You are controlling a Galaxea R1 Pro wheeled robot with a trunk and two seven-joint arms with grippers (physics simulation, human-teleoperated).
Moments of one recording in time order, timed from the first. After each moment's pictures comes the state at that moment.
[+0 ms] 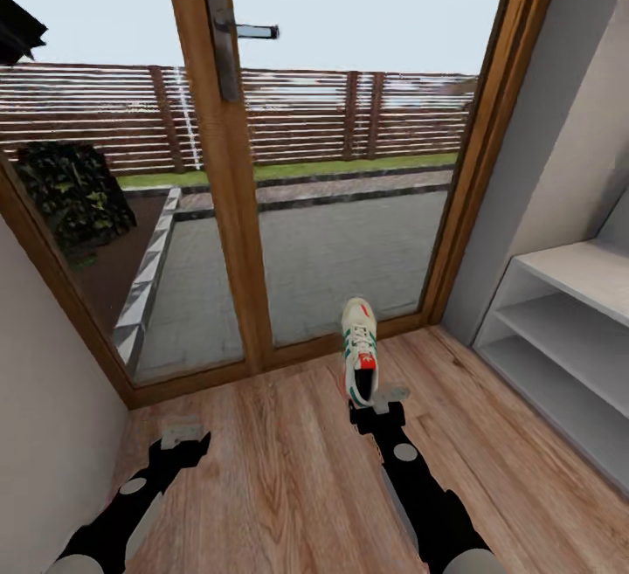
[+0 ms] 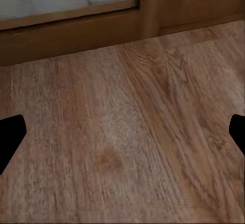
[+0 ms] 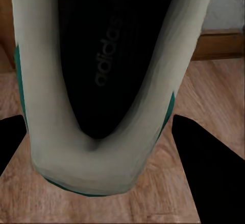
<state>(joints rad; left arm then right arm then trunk) -0.50 0.12 0.04 -0.52 0.08 -0.10 -0.08 -0.46 0.15 0.10 -0.85 0.19 0.07 -0.09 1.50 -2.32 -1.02</state>
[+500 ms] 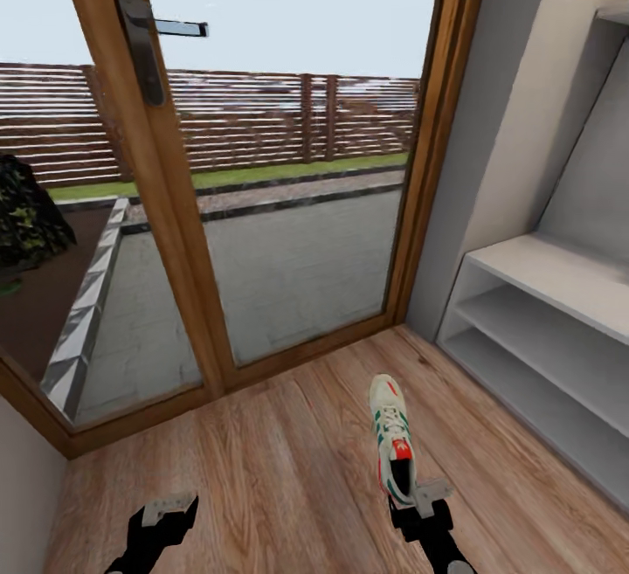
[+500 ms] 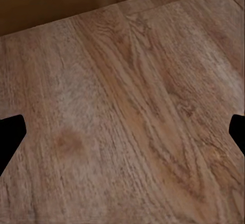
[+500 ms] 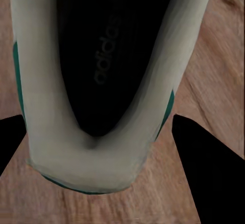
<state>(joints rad) -0.33 0.12 0.04 -0.42 0.09 -0.30 -0.08 -0.41 0.01 0.07 -0.30 0.19 -0.38 -0.09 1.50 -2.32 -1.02</state>
